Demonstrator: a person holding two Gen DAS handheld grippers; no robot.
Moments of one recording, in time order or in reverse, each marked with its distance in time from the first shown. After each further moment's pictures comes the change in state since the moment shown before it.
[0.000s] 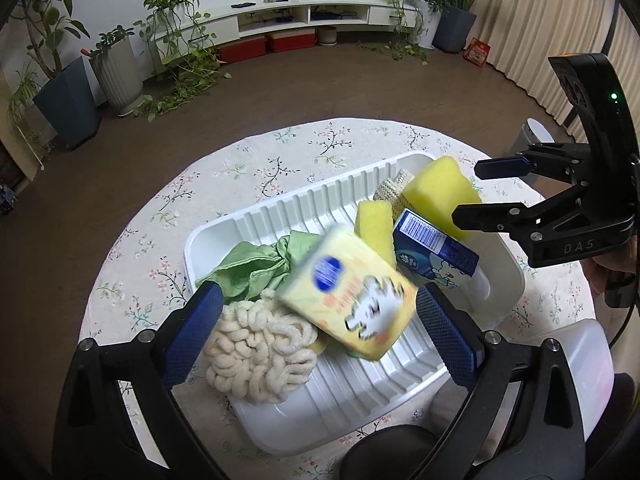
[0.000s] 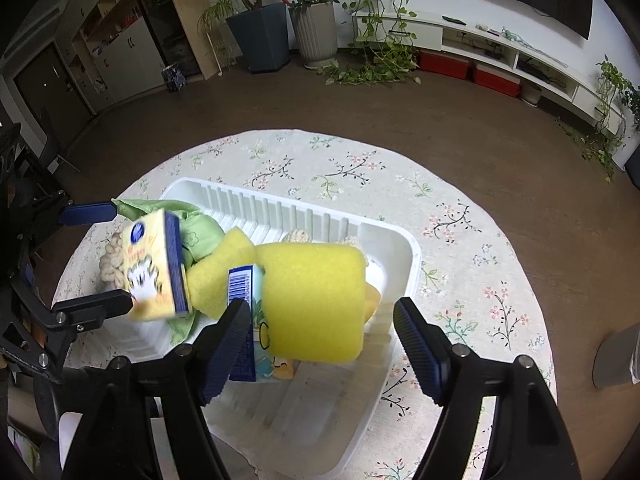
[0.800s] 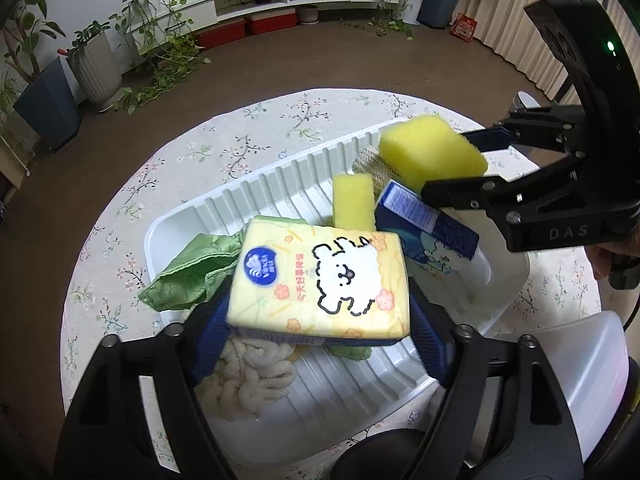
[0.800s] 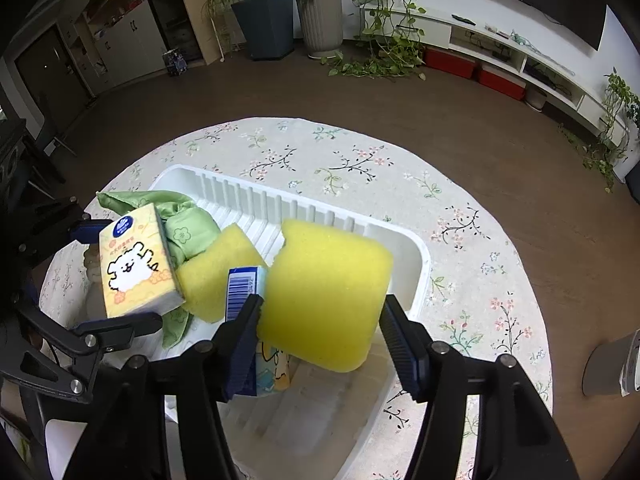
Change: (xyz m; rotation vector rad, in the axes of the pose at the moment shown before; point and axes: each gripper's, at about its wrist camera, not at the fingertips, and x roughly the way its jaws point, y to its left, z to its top) left arm 0.027 -0.014 0.000 0.049 0.078 -0.032; right arm 0.016 0.007 0.004 -0.046 0.041 -0.022
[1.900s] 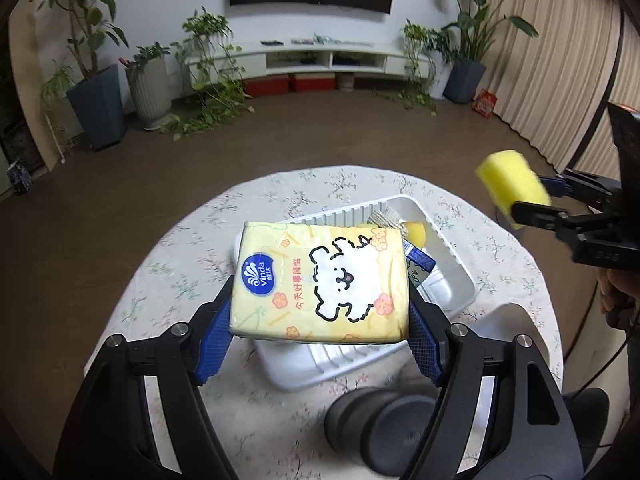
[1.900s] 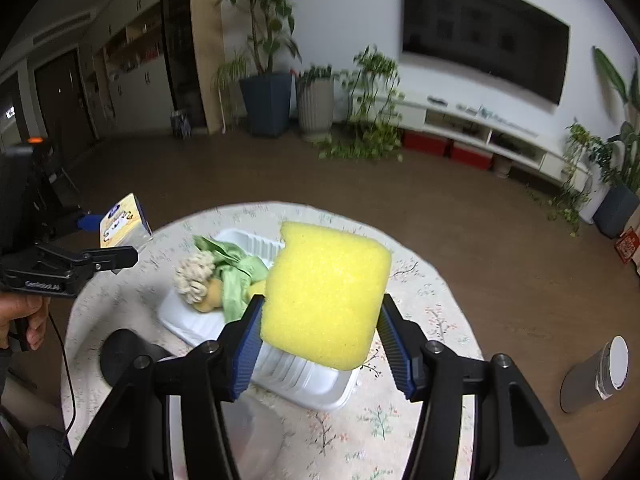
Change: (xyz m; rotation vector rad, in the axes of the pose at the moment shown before) left arm -0.114 0.015 -0.041 -0.144 -0.218 0.038; right arm -0.142 0.034 -0.045 -0.036 -0.281 -0.081
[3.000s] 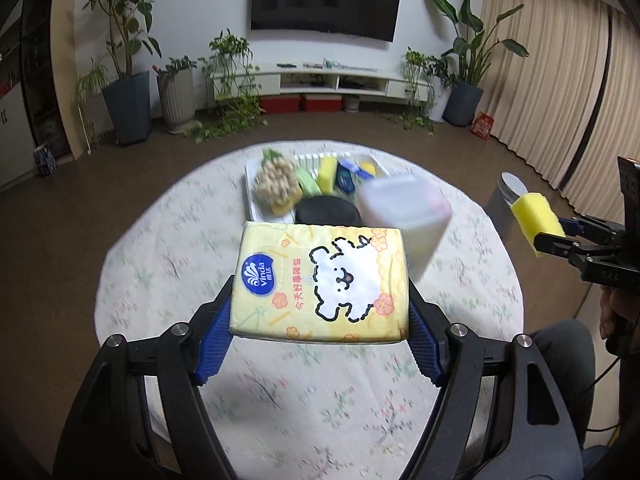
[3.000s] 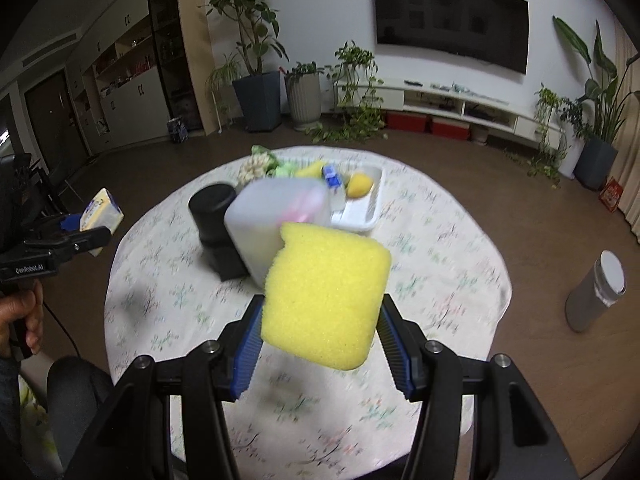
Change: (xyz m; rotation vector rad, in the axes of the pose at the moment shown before) left arm -0.154 -0.056 -0.164 -0.055 -0.141 0.050; right arm -0.149 0.070 -0.184 0.108 -0.040 -0.028
